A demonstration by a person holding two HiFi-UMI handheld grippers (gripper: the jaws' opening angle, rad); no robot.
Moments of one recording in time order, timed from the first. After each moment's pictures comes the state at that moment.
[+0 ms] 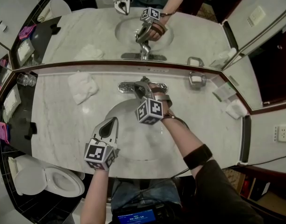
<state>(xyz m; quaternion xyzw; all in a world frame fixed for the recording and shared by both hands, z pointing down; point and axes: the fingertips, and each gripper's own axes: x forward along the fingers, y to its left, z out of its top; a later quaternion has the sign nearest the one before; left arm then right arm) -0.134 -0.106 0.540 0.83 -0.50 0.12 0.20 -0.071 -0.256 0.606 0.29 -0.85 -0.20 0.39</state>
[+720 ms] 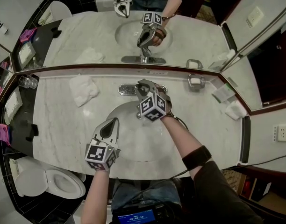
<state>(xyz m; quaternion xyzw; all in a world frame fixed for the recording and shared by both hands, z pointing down) -0.130 -0.110 0.529 0.84 -0.50 0.11 0.19 -0.053 -0.273 0.600 0.34 -0.87 -0.07 0.34</state>
